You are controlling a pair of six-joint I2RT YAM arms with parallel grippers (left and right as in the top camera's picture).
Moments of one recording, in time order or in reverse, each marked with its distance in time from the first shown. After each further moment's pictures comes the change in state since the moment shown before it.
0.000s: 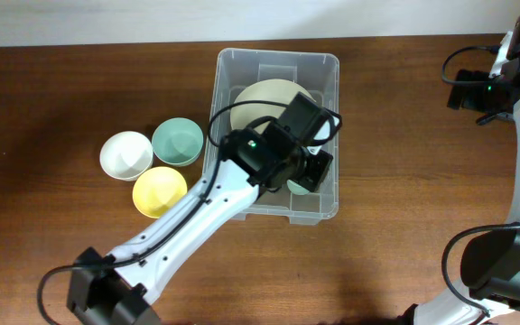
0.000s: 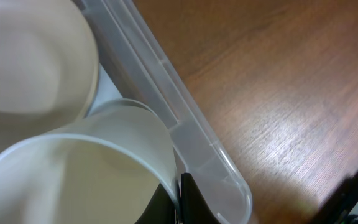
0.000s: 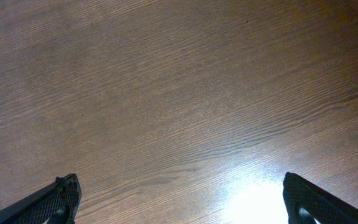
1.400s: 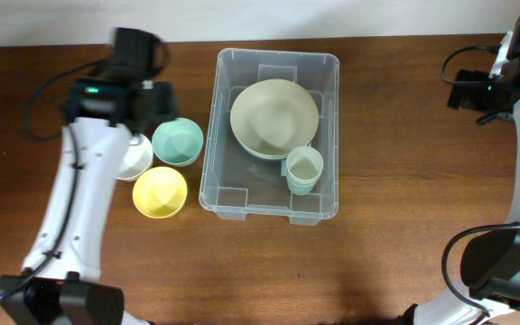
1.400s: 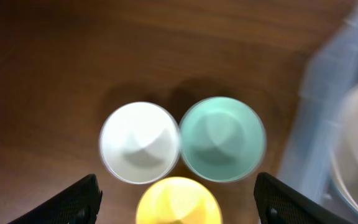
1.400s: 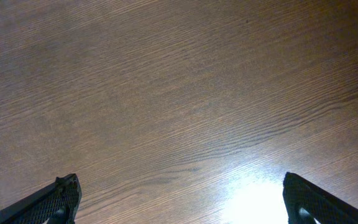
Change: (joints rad) left arm 0.666 -0.060 0.127 -0.253 -0.383 -0.077; right arm 0.000 0.000 0.000 0.000 0.000 0.000
